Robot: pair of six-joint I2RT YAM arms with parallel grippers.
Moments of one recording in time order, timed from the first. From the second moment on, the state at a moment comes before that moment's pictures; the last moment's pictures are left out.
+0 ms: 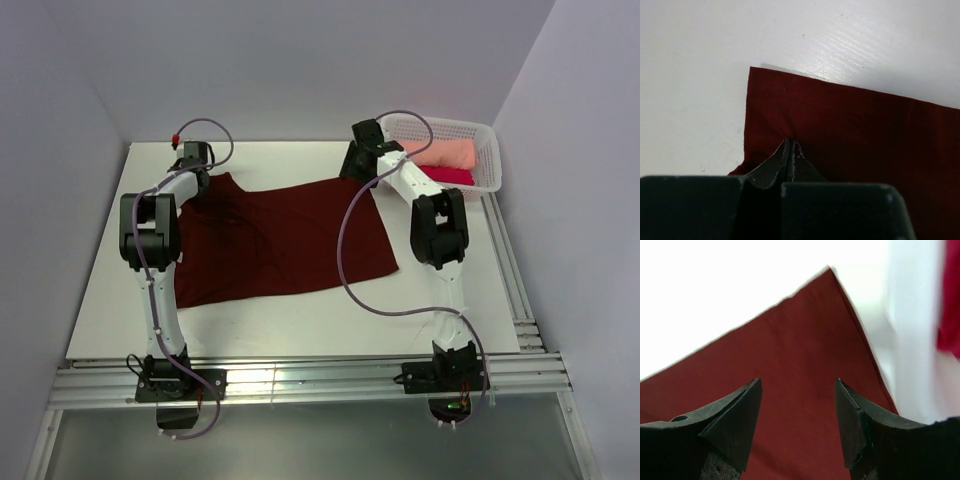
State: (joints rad) left arm -0.03 2.27 1.69 -0.26 -0.51 -0.23; right arm 0.30 2.27 1.96 -0.62 0.12 0.60
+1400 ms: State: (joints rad) left arm -0.03 2.27 1.69 -0.25 -0.52 -0.25; right arm 0.27 2.60 2.37 -0.74 0.16 0.55
